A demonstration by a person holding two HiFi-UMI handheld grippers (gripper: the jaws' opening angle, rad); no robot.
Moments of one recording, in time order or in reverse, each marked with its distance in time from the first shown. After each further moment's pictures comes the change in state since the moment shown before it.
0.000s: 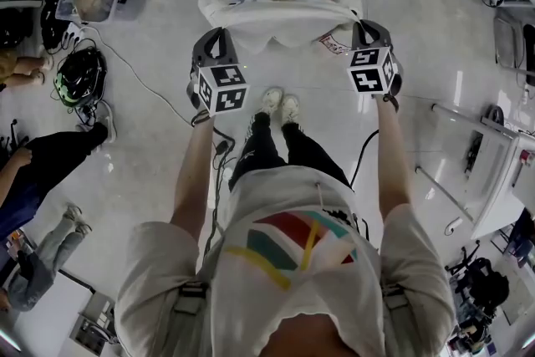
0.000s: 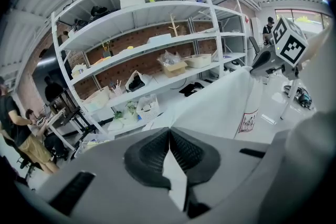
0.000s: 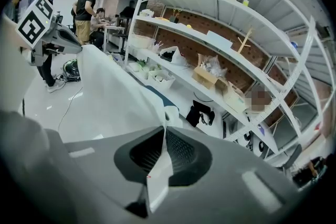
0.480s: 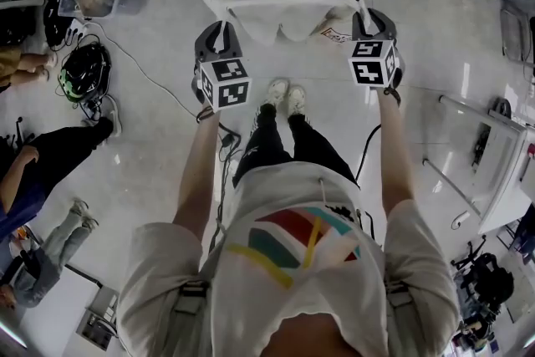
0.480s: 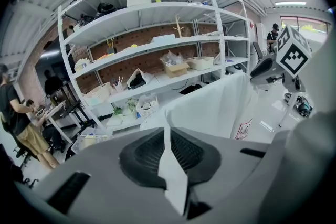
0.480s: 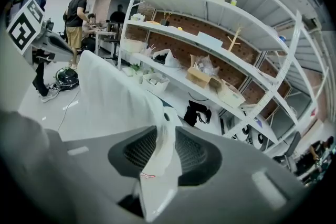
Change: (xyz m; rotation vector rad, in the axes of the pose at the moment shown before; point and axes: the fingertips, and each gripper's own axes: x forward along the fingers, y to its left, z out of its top) left arm -0.010 -0.006 -0.006 -0.066 -0.003 -0.004; right arm -0.005 0.004 -0.001 0.089 -0.034 -0.052
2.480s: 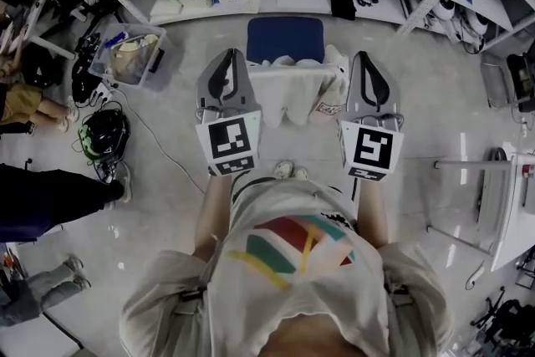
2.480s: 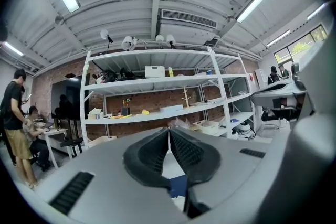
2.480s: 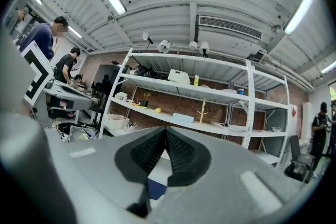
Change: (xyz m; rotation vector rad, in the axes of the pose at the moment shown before) left arm -0.189 0.028 0.212 -0.121 -0.643 0.045; right arm -0.258 -0.026 0.192 0.194 -0.733 -0.217
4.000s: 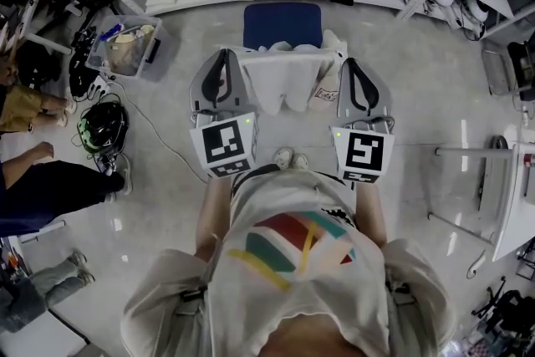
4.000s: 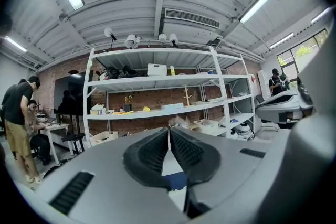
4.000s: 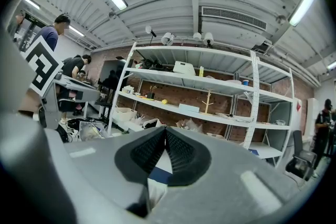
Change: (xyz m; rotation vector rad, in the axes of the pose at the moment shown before) left arm -0.023 0.000 -0.014 -0.040 0.029 0.015; right arm -0.024 0.026 -0.030 0.021 0.085 0.067
